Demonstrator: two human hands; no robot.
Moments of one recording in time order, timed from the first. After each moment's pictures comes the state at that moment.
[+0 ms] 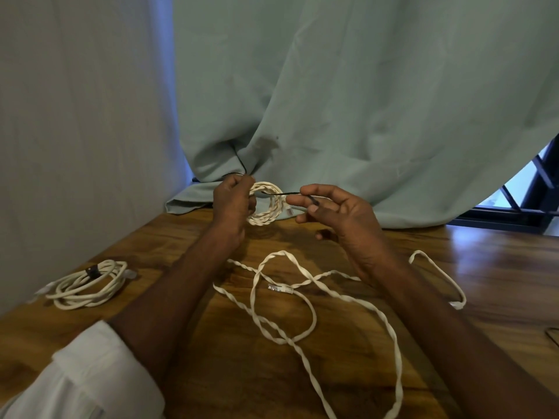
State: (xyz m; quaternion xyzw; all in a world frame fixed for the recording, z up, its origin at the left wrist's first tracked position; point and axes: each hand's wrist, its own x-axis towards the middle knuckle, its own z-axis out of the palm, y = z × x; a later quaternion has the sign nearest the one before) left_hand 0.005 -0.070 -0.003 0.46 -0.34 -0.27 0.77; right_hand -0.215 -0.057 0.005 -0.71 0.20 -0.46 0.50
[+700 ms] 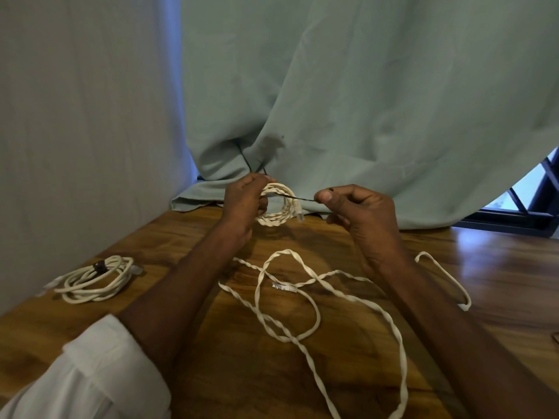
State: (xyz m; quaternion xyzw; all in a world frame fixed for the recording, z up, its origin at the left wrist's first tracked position) left_hand -0.003 -0.066 -0.004 0.45 -0.39 -0.29 0.75; right_hand -0.215 -0.059 0.006 -0.66 0.22 -0.58 0.43
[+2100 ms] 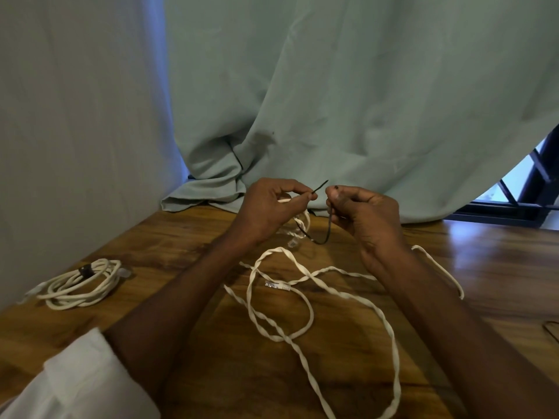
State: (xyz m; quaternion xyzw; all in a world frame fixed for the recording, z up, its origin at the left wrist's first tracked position) left_hand -0.033 -0.057 -0.008 0.45 -0.69 -0.05 0.56; right_hand -0.225 -0.072 0.005 -0.54 0.31 -0.60 0.51
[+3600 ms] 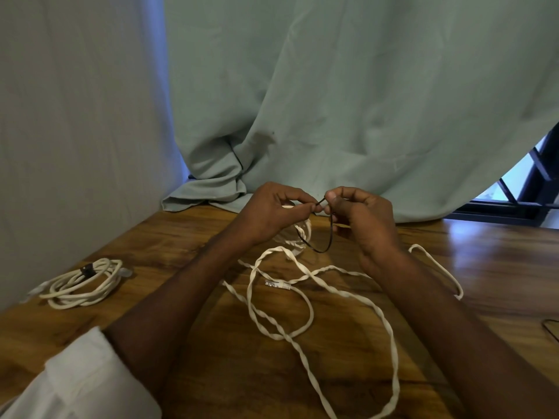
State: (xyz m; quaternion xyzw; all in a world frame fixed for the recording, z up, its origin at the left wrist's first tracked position) left_hand -0.033 -0.048 -0.002 0.44 -0.74 -0.11 0.50; right_hand -0.223 -0.066 0.005 -0.57 0.35 -0.56 0.48
